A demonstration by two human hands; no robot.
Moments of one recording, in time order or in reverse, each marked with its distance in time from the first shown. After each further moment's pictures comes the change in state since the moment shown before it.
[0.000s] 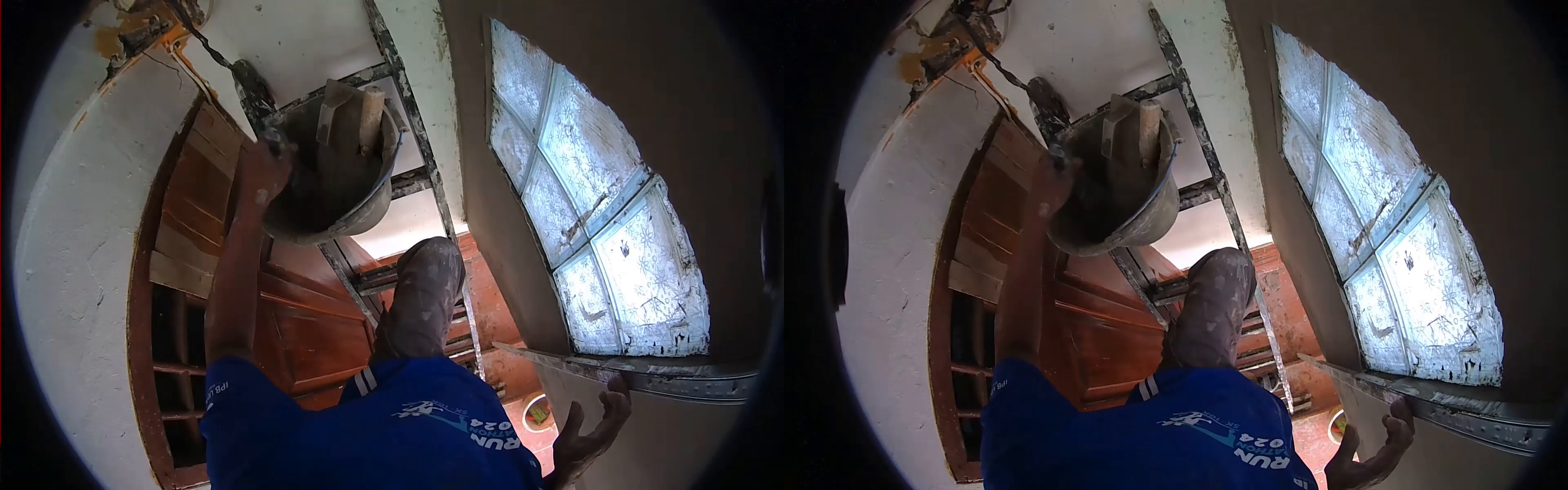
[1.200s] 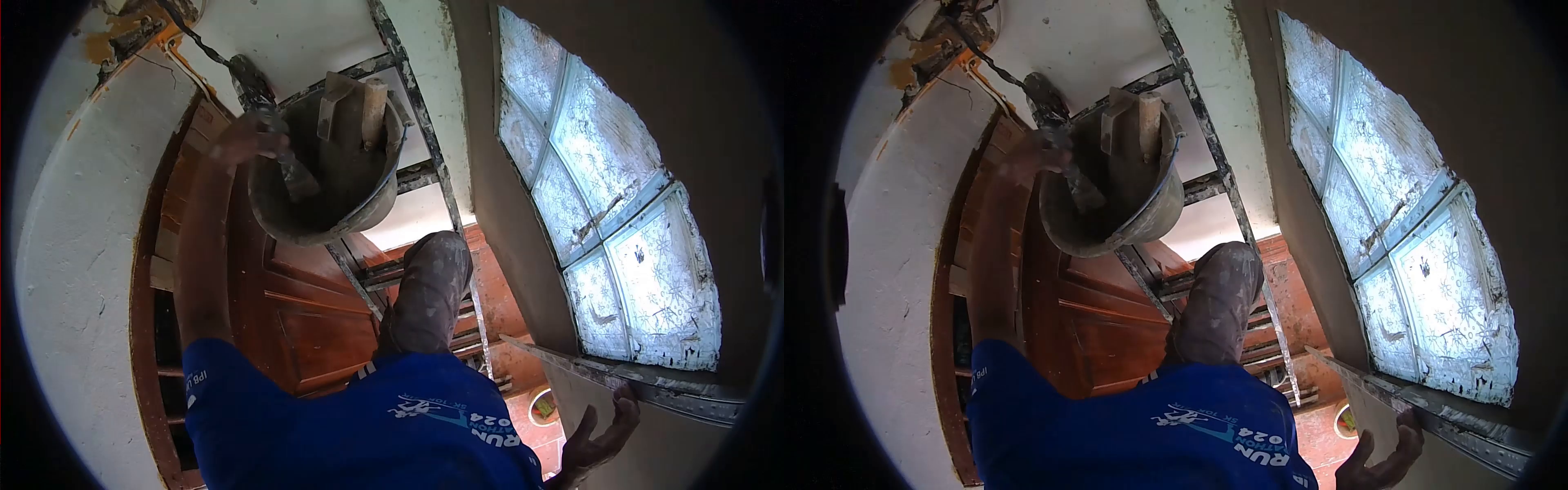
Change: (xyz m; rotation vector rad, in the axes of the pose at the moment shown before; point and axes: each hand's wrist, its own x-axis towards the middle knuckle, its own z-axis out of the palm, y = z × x) left_hand 0.074 -0.051 -0.042 -0.861 -0.929 0.171; right_hand -0.004 0.025 0.003 -0.027 0.045 -0.042
